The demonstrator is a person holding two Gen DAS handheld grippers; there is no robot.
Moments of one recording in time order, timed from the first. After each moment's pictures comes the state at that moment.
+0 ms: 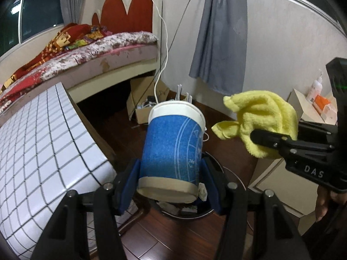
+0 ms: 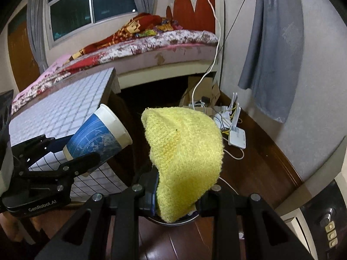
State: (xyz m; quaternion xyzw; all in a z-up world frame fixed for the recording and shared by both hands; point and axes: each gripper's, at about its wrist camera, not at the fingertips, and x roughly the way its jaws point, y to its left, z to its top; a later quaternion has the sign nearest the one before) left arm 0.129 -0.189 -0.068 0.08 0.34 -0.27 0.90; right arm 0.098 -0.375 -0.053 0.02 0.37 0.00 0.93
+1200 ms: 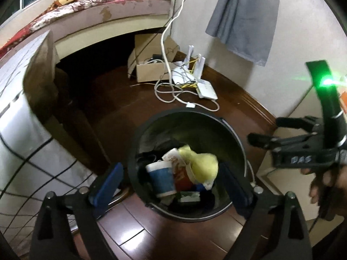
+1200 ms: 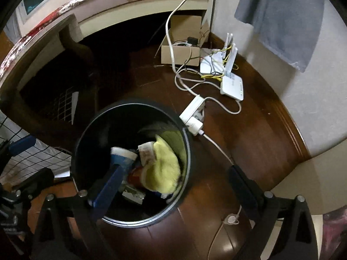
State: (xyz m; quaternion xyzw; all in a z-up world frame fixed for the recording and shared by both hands) left arm 0.166 -0.220 -0.162 0.06 0.45 -0.23 0.86; right arm 0.179 -0.442 -0.175 0.02 0.52 -0.04 0.86
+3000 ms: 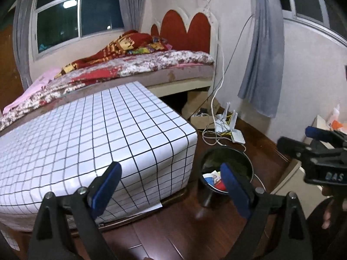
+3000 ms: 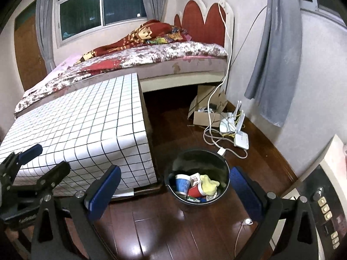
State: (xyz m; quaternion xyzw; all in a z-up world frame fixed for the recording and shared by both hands) left arm 0.020 -0.056 -0.004 0.04 0.30 -0.11 0.95; right arm 0.003 -0.254 0.022 0.00 0.33 -0.01 0.94
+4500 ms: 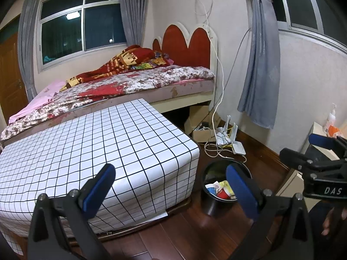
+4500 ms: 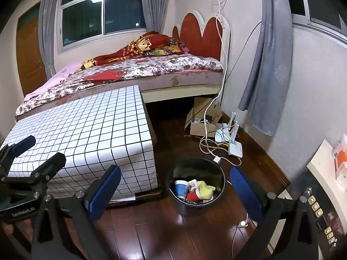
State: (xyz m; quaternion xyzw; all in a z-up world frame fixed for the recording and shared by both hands) left arm 0.001 -0.039 0.025 0.04 0.26 -0.11 0.96; right arm -0.028 -0.241 0.048 -0.01 0.31 -0.02 0.95
